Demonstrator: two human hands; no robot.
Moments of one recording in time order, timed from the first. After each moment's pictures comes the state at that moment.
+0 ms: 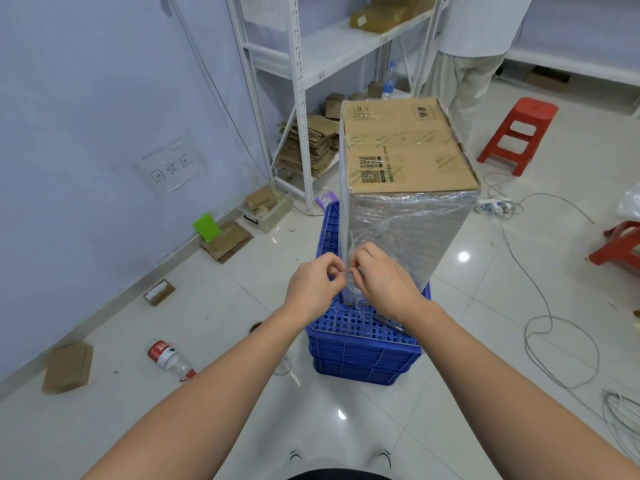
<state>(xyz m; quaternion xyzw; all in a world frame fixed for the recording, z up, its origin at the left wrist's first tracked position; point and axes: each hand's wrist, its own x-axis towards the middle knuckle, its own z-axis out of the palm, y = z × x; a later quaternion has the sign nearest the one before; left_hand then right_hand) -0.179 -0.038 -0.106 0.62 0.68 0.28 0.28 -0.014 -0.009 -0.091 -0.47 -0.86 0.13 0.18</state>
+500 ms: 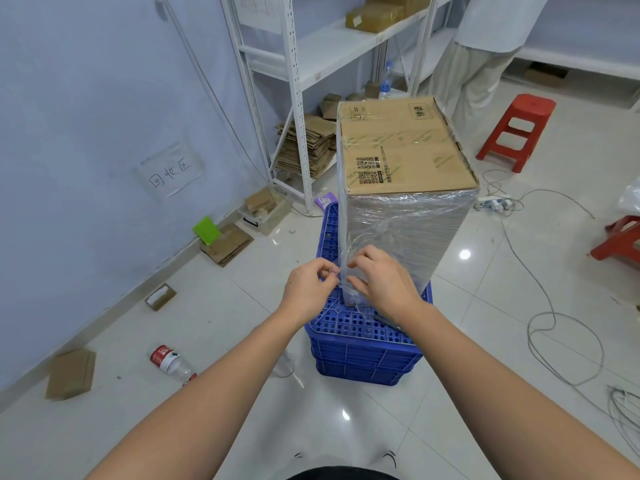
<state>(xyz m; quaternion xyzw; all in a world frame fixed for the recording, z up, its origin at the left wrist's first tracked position) -0.188 -0.035 -0.114 0.57 0.69 0.31 0.32 -0.013 -0.007 -0.100 -0.49 -0.85 0.11 0.18</state>
